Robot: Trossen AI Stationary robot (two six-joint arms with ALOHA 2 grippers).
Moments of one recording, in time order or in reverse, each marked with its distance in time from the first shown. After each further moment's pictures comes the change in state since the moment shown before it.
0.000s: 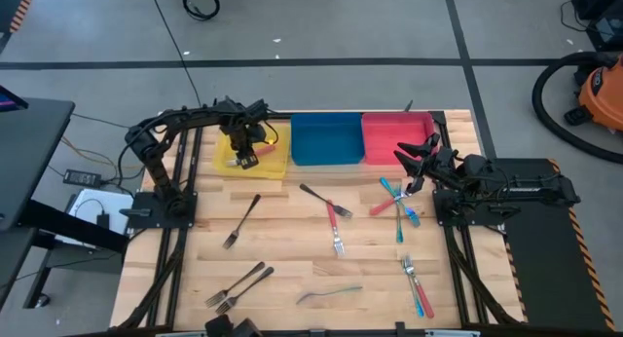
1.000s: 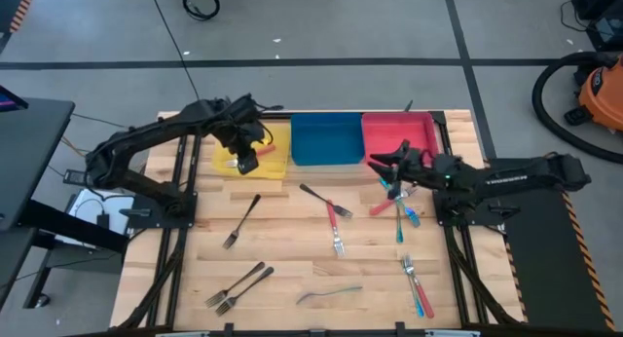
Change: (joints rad) left arm -0.218 -0.381 0.118 -0.145 0.205 -0.219; right arm 0.000 0.559 0.099 0.231 -0.115 0.231
